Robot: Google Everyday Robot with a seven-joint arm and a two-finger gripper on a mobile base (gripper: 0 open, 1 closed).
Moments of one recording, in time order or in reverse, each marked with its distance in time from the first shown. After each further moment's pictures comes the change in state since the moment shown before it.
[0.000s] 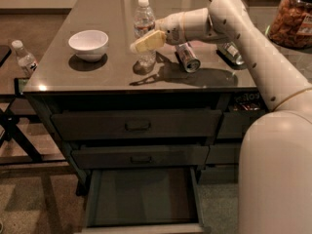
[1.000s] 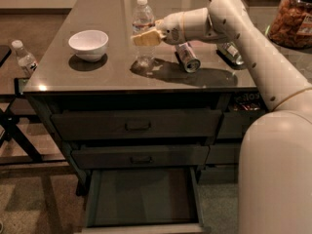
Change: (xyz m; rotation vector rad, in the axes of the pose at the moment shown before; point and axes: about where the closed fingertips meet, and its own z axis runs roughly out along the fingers) arm 0.000 0.000 0.000 0.000 0.000 0.000
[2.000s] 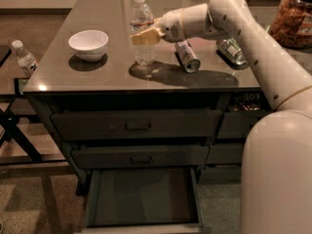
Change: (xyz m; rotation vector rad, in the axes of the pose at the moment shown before) arm -0.008 0.008 -0.002 0.002 0.025 -0.018
